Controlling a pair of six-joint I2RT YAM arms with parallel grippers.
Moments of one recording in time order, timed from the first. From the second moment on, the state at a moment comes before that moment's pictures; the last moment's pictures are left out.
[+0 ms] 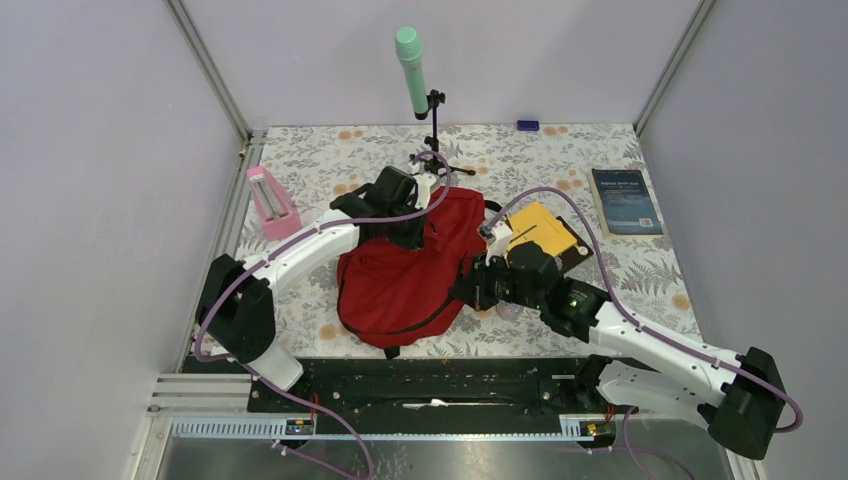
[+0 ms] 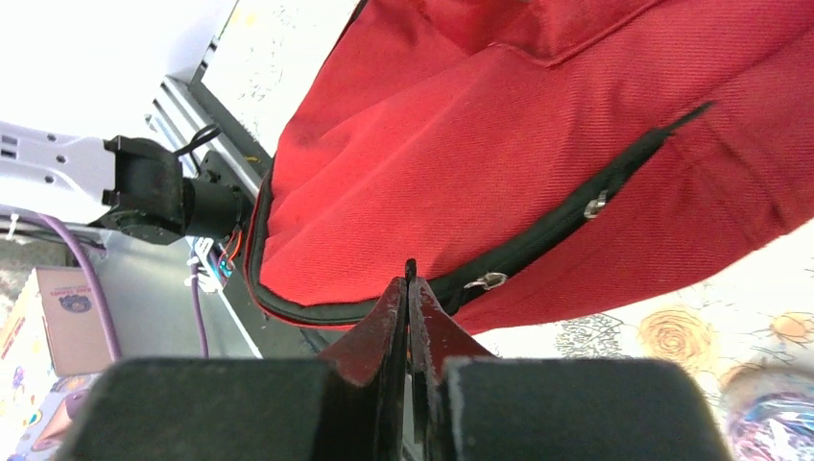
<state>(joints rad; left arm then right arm) -0.64 1.59 1.26 -0.57 0.16 -0.18 0.87 0.96 0.66 -0.15 -0.15 0.57</state>
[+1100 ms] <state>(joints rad) -0.57 1.61 1.25 -0.54 0.23 -0.21 1.33 1.36 1.00 -0.18 -0.01 0.52</state>
